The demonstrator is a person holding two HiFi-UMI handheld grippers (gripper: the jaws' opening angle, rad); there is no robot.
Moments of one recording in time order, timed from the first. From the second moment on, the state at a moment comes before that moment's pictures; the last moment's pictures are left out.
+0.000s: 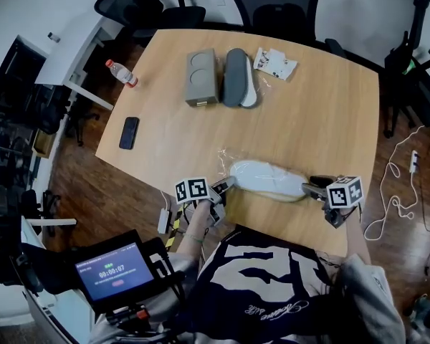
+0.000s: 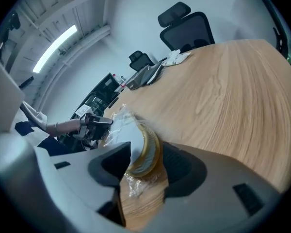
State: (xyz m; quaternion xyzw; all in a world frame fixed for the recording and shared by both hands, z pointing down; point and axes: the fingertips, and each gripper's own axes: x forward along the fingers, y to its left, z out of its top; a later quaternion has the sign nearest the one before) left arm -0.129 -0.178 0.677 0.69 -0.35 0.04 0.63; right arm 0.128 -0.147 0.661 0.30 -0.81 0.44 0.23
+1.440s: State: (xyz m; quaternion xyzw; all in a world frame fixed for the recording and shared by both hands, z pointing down) left arm -0.156 -0.188 0.663 0.69 -0.48 0.02 0.54; right arm 0.176 -0.120 0.600 0.41 -0.75 0.50 0.12
